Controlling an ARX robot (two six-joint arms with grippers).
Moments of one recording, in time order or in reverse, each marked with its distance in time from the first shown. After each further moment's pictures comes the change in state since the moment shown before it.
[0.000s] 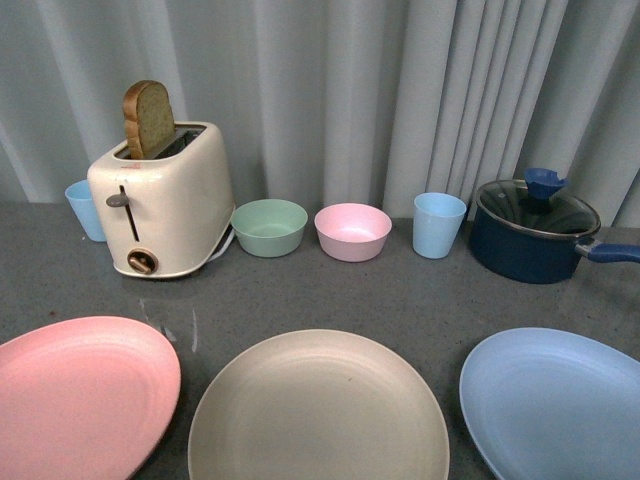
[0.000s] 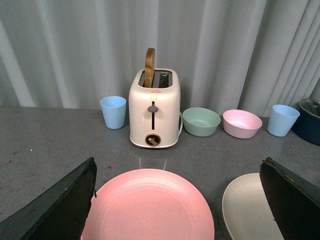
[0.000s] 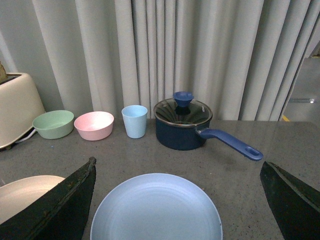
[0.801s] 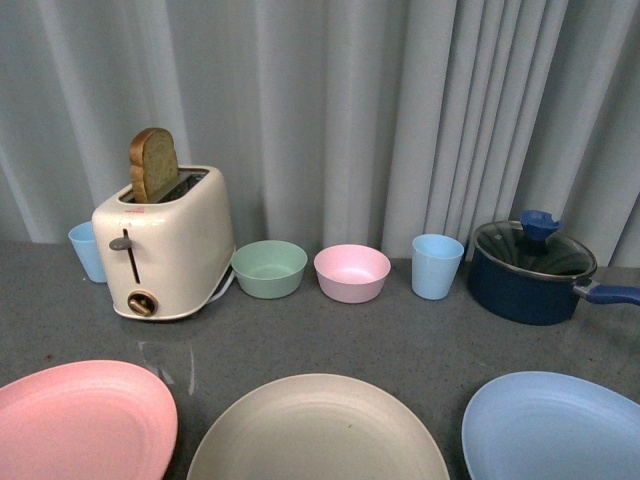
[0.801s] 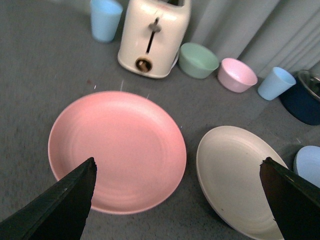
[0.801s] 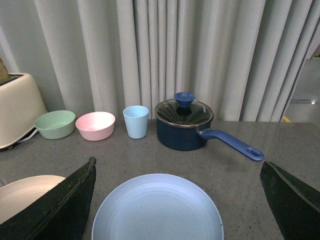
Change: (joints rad) left arm 0.053 0.233 0.099 -0.176 0.076 -0.272; right arm 0.000 0.000 0.000 0.000 0.000 0.000
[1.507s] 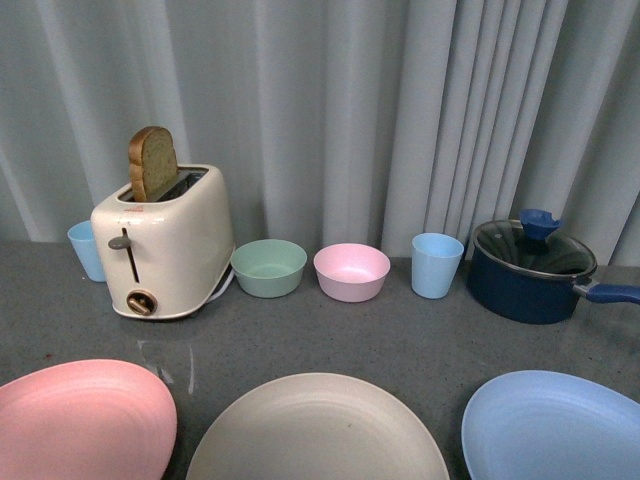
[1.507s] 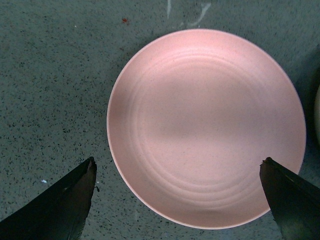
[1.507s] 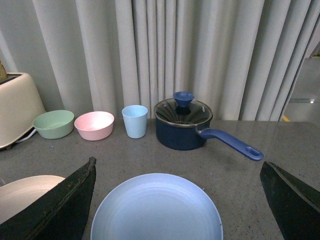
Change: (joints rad) left arm 0.297 1.205 0.435 0.233 0.209 0.563; right arm 0.000 0.000 0.000 0.000 0.000 0.000
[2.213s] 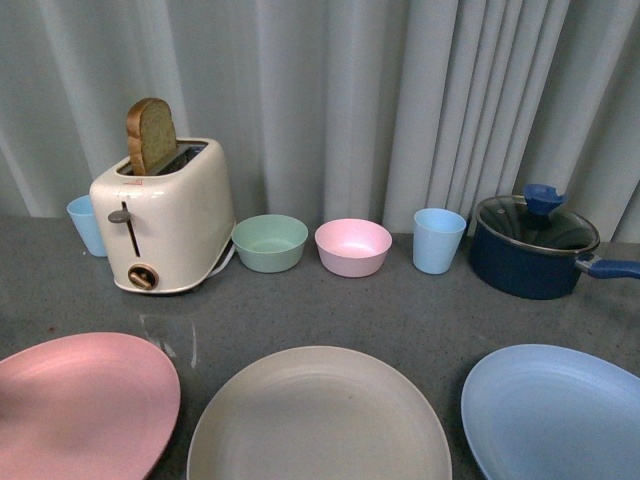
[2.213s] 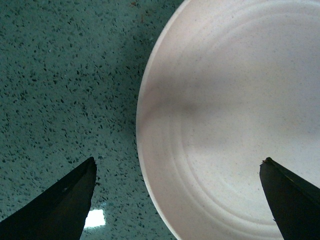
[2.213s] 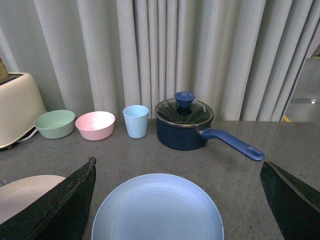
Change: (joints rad) left arm 0.019 0.507 0.381 -0.141 -0.060 0.190; right arm 0.000 0.000 0.000 0.000 0.000 0.000
